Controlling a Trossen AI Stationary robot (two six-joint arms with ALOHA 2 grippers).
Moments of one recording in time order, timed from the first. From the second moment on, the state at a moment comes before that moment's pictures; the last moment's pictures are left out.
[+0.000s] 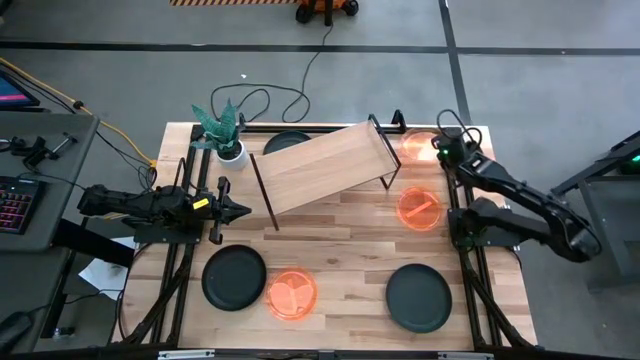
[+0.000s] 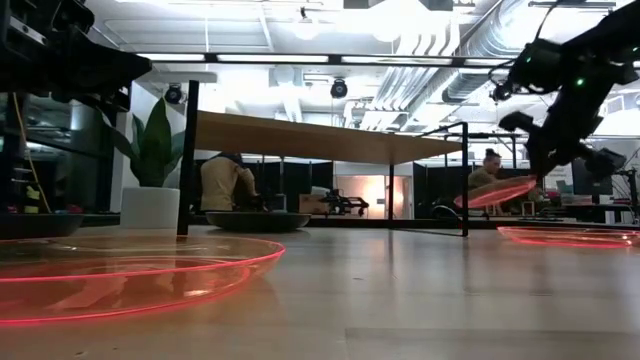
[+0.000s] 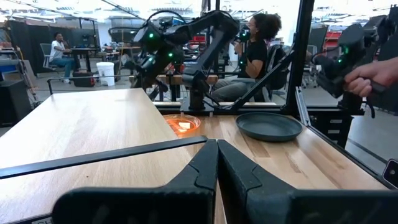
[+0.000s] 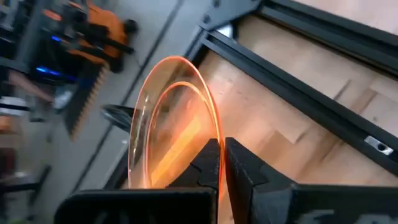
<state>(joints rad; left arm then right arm) -0.14 0.00 0.01 0.05 -0.14 0.01 -0.87 0.76 0.42 -0.50 0.49 1.51</state>
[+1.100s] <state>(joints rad) -0.14 0.00 0.01 0.05 -0.14 0.01 -0.65 1.05 1.05 -0.48 0.03 0.72</state>
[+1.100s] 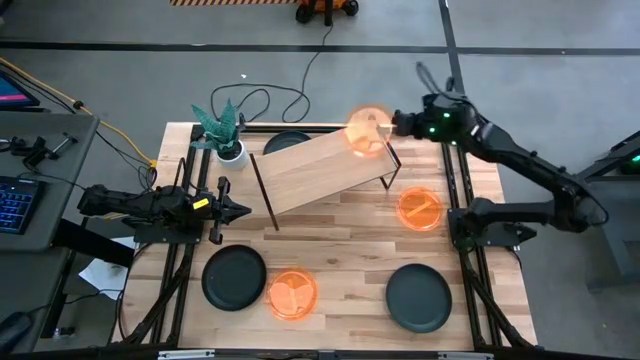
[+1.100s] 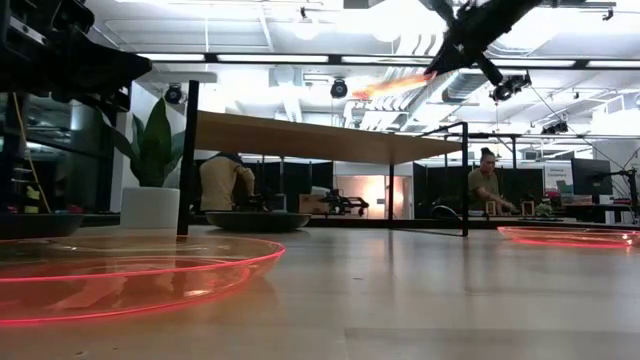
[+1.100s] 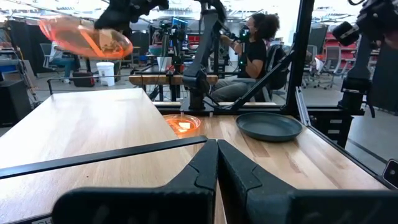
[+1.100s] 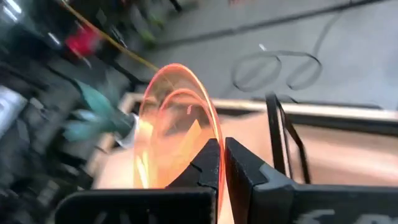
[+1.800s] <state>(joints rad) -0.14 0.00 0.01 0.05 -0.14 0.01 -0.57 1.28 1.07 -0.59 0.10 0.76</state>
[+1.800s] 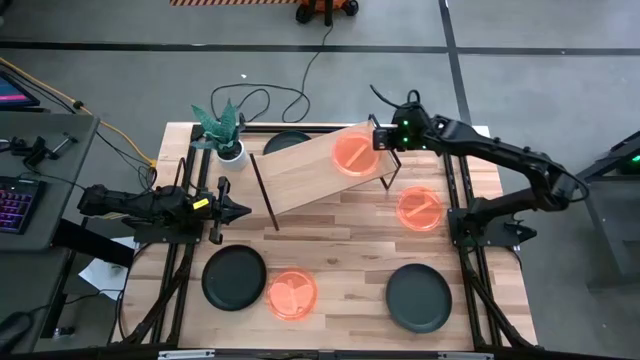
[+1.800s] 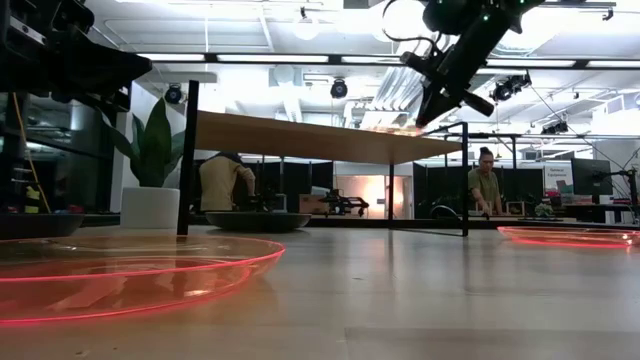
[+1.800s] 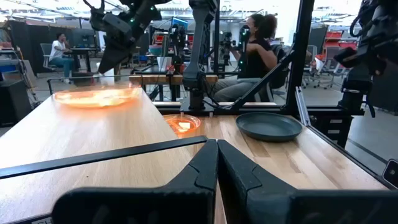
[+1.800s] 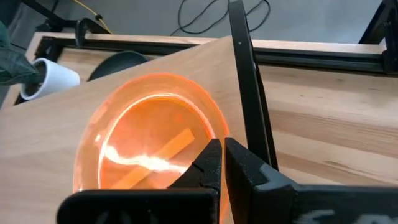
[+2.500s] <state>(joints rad) -0.14 0.00 0.01 0.05 -0.14 0.01 -0.55 1.09 1.07 -0.59 -0.32 0.54</state>
